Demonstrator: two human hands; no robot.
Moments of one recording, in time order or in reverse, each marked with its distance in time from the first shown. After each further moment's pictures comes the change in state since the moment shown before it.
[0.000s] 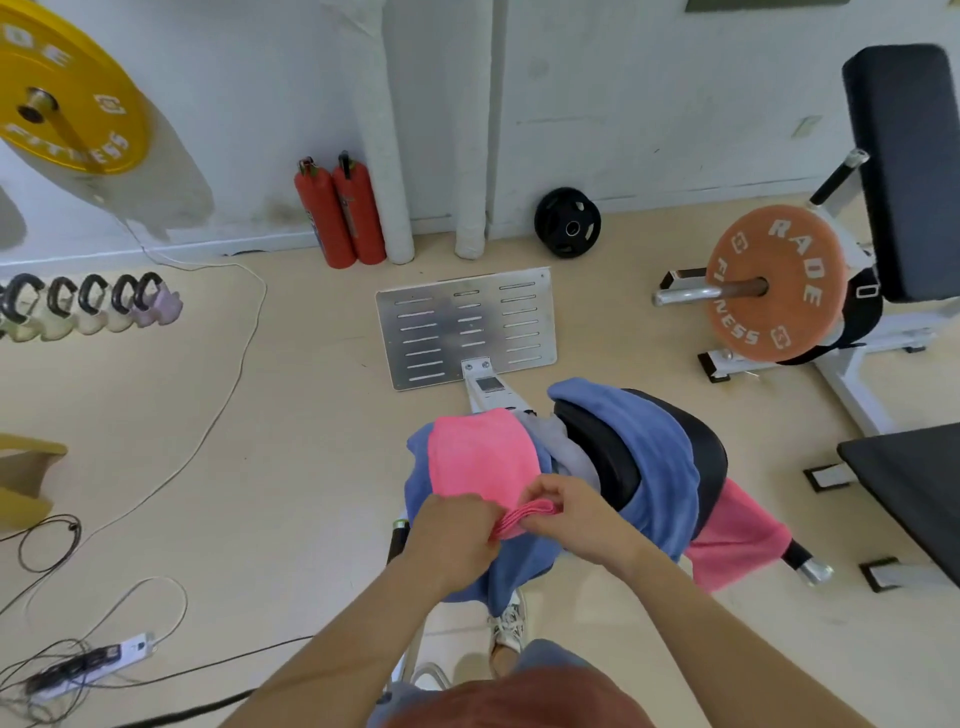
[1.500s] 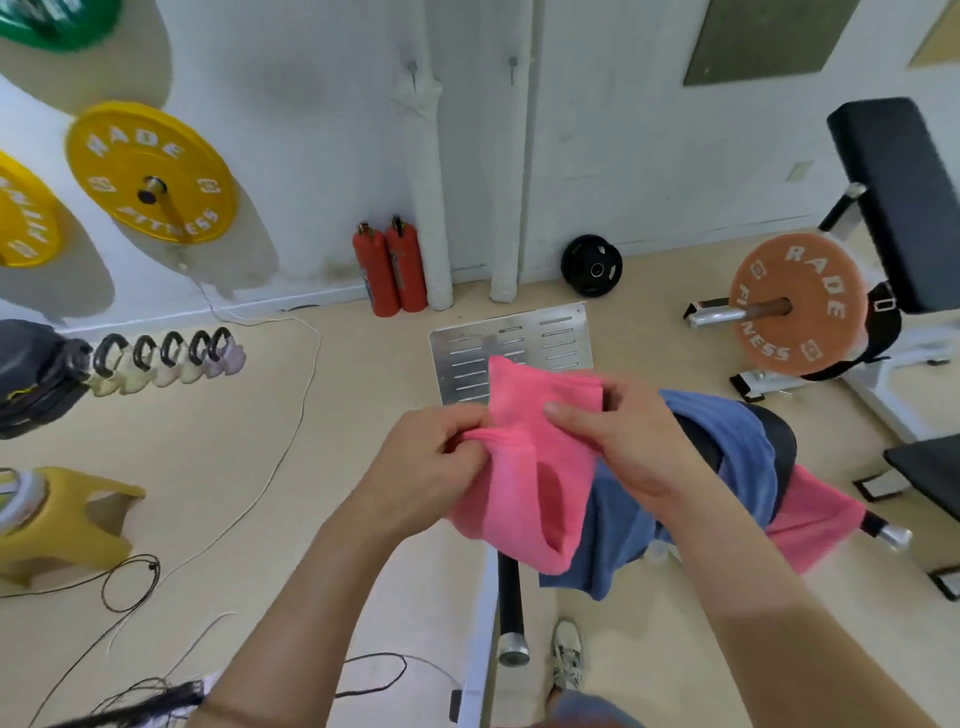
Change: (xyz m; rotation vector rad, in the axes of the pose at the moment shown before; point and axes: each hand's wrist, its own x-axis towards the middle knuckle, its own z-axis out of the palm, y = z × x) left_hand -0.189 -0.064 -0.154 -0.576 0.424 0.150; right_hand -0.078 -0.176 0.103 0.463 0.304 -0.323
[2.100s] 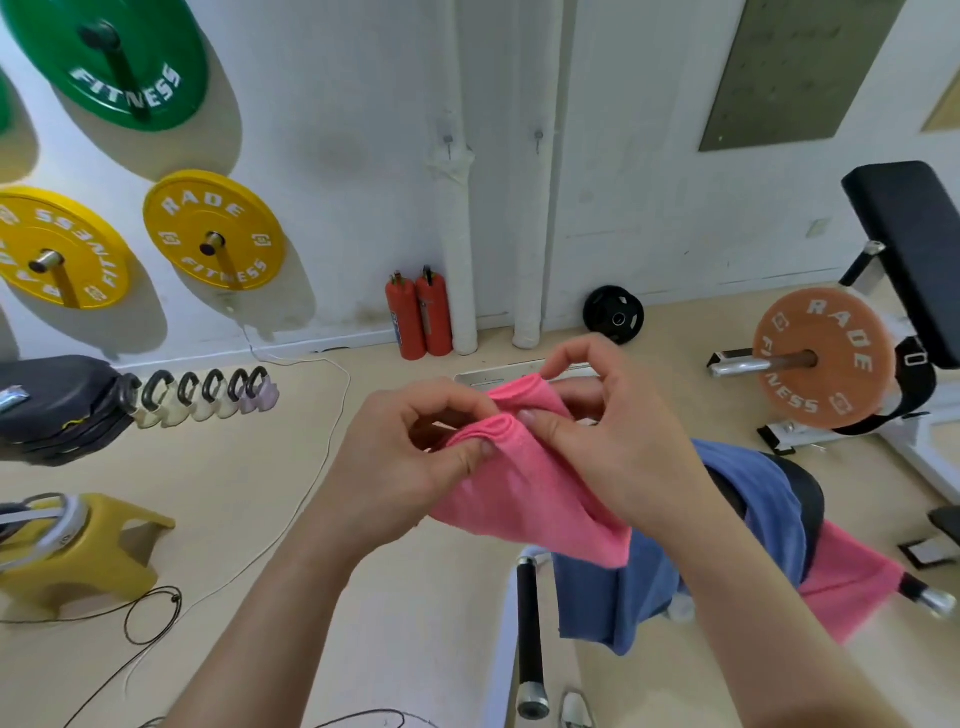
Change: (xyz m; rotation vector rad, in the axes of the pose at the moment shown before) left_hand -0.026 0.055 -0.055 -0.268 0.157 0.173; right_hand -0.045 -0.085 0.045 -0.351 -0.048 -0.373
